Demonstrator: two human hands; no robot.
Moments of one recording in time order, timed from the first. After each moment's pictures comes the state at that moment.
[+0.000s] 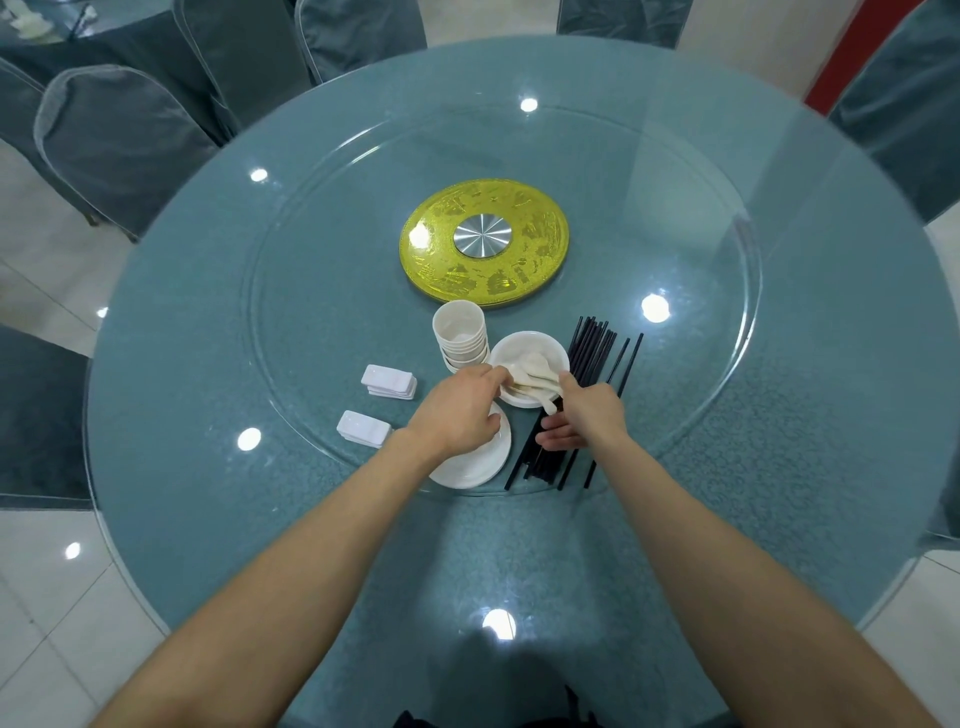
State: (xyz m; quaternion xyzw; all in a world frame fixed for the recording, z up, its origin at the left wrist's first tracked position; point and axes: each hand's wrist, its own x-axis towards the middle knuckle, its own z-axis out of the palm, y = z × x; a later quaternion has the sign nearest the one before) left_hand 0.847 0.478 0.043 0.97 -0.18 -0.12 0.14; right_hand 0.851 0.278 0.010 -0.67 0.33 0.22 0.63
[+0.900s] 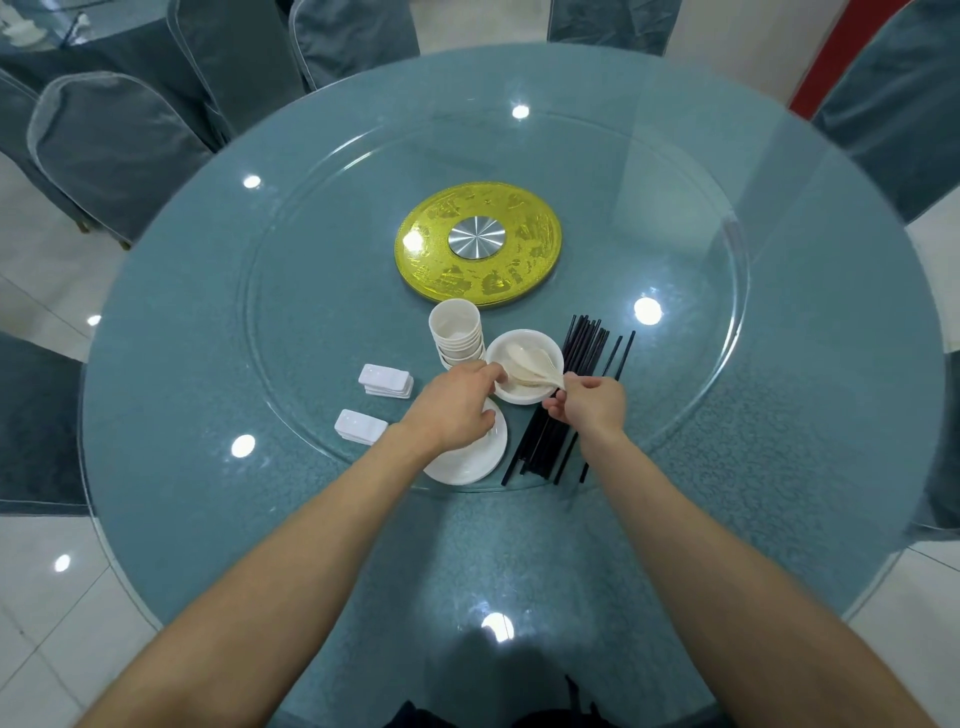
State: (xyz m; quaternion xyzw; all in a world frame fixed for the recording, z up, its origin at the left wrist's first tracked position) left_hand 0.846 0.480 0.047 0.96 -0.19 -0.12 0.14; right_hand 0.849 0.280 -0.002 -0.65 0.36 0.07 0.67
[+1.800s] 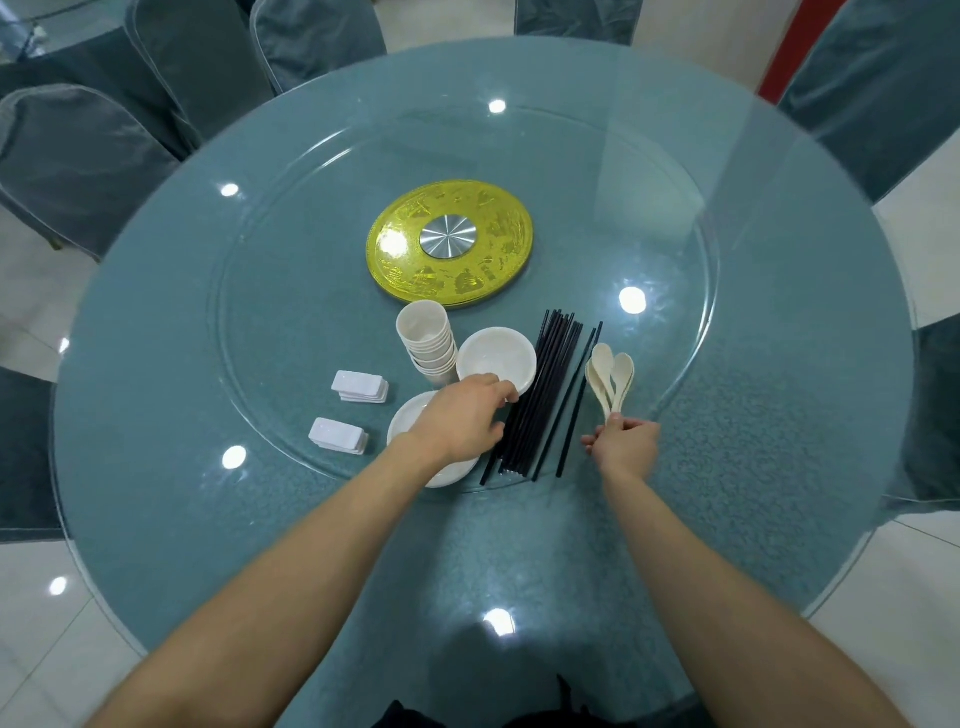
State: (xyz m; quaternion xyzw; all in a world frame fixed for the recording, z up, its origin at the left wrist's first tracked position) left_hand 0.841 0.439 0.038 0.95 -0.25 -0.14 0.12; right_hand 0.801 0.220 -0.054 -0.65 0.48 -0.01 0.59
